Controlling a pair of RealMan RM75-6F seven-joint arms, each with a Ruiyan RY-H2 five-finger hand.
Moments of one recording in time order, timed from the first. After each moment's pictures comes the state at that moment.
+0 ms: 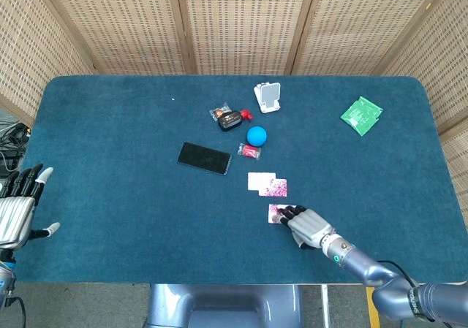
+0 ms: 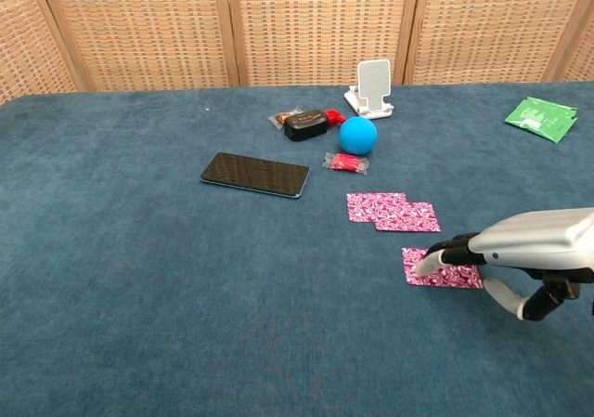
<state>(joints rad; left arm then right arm) -0.18 -1.02 -0.06 -1.84 1.33 1.36 0.30 0.77 -1.28 -0.06 -1.68 -1.23 0.64 -0.25</state>
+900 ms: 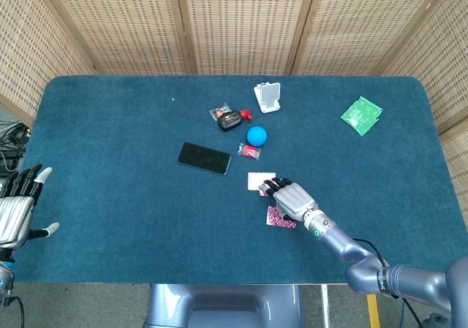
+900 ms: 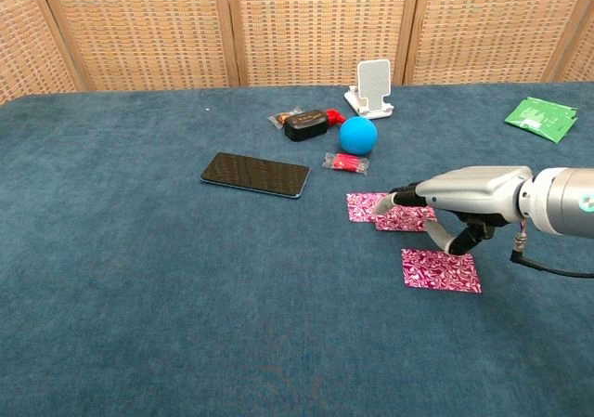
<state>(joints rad) -0.18 -1.01 -0.06 -1.84 1.32 1.35 0.28 0.81 -1.48 0.05 -1.43 -1.16 0.69 -0.24</state>
